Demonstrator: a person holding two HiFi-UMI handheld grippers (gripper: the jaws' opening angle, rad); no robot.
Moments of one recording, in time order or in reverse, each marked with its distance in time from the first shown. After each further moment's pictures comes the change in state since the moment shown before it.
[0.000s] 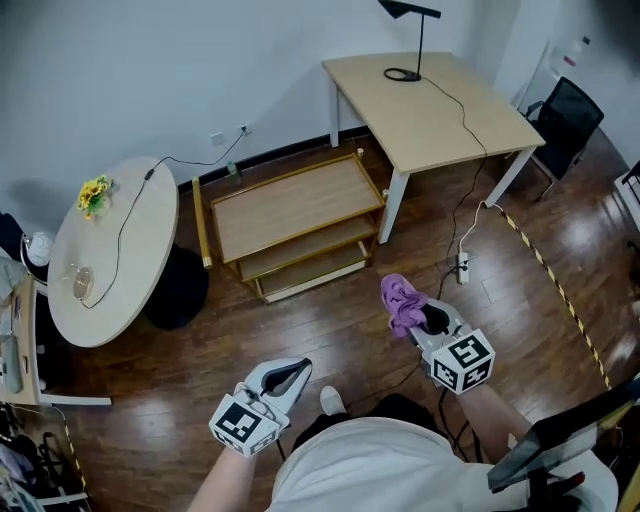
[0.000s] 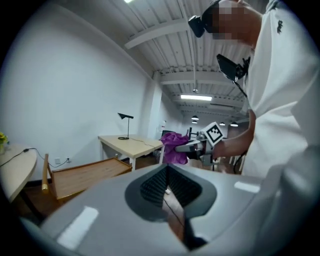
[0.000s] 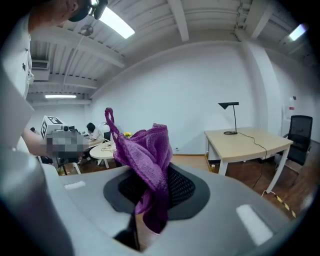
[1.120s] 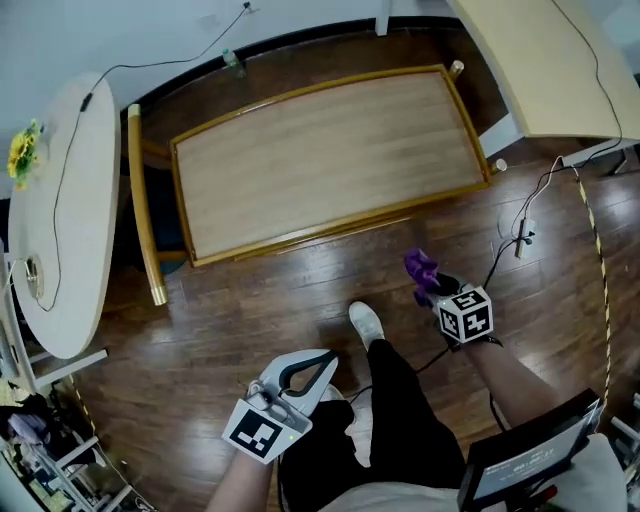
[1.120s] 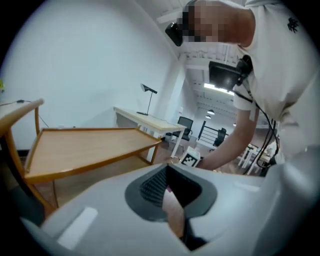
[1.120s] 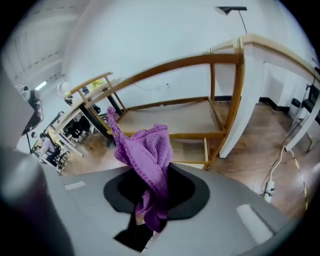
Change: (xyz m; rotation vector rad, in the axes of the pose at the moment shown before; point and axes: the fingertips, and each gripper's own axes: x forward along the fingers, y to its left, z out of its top) left arm 0.179 0.183 -0.169 -0.094 0.141 0.088; right arm 0.290 -0.190 -0.347 0.167 0.557 0.072
